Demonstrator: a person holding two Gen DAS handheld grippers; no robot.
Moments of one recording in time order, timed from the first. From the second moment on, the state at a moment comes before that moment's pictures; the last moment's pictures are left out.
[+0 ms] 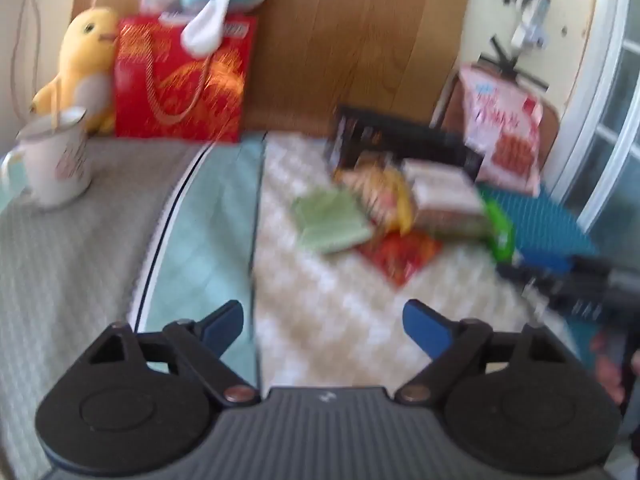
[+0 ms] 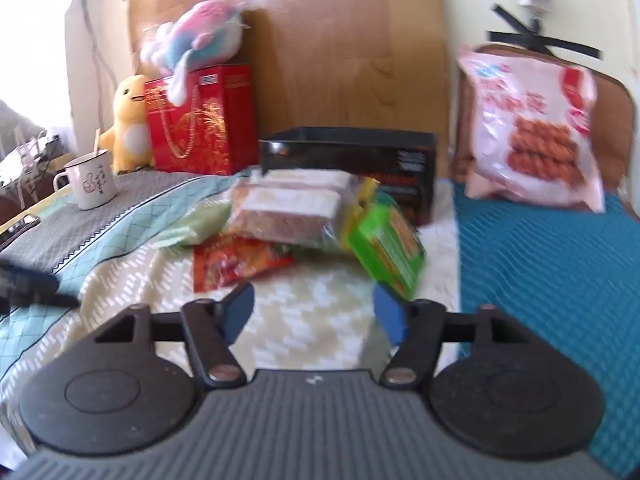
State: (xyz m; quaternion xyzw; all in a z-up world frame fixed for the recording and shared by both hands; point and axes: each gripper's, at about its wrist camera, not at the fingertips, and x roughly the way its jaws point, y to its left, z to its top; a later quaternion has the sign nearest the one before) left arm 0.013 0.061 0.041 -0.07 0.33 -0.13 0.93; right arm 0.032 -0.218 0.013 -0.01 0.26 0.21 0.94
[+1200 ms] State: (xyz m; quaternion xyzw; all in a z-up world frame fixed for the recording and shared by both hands) left arm 0.246 -0.060 0.111 -0.06 0.31 -0.25 0.91; right arm 0.197 -0.217 0.066 -0.01 0.21 0.20 0.96
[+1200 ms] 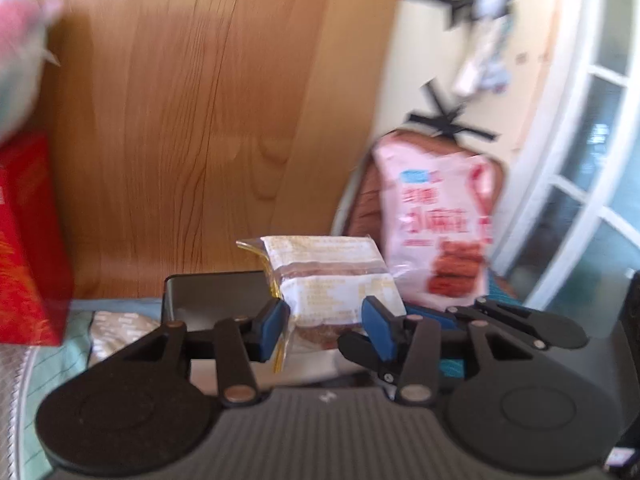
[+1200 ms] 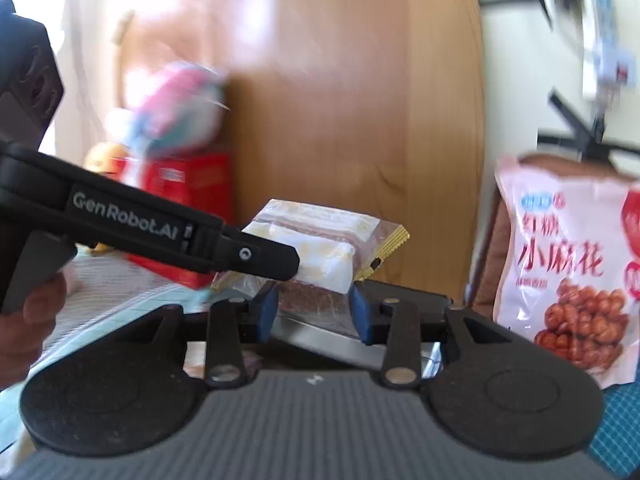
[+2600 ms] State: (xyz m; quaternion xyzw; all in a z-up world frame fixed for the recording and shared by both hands) left arm 0.103 0.073 0.065 -0.12 0.33 -0.18 0.92; right arm 0.053 -0.221 0.034 0.07 0.29 0.28 0.91
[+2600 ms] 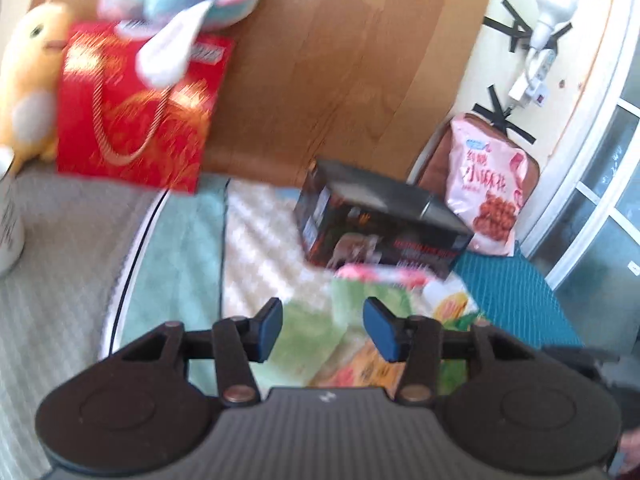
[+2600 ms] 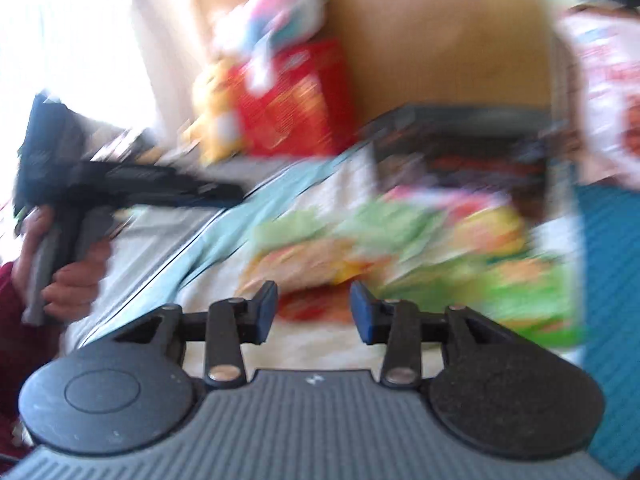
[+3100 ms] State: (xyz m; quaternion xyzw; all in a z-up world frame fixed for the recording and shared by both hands) left arm 0.234 -0.024 0.018 -0.06 0.45 -0.21 0.87; right arm 0.202 -0.276 -0.024 0.22 0.39 0.25 0.86
